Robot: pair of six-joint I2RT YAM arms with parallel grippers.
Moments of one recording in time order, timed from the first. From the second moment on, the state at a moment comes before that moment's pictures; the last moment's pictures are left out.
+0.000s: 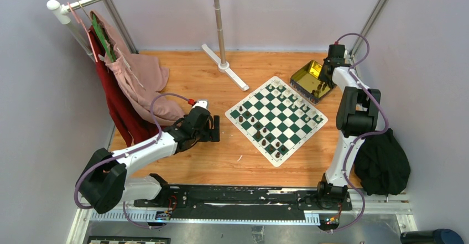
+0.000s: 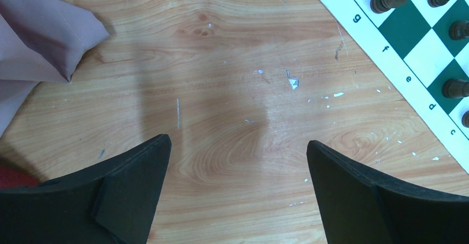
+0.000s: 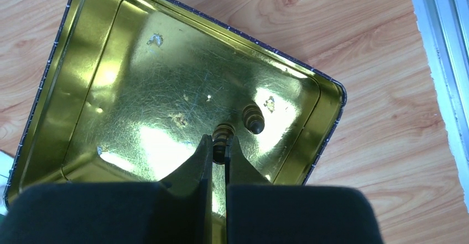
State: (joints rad) left arm -0.65 1.22 0.60 -0.22 -0.23 -0.52; right arm -0.11 2.07 1.62 -0.36 0.15 0.22
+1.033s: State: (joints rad) left arm -0.65 1.08 0.57 -0.23 -0.24 -0.52; right arm 0.22 1.71 1.55 -0.45 0.04 0.16
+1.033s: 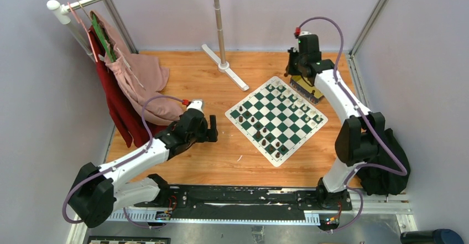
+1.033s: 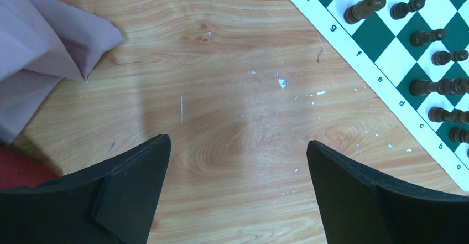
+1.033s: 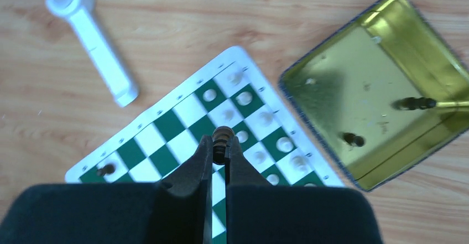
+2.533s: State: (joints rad) left arm -0.65 0.87 0.49 -0.34 -0.22 -0.51; right arm 0.81 1.56 1.19 -0.52 0.16 0.24
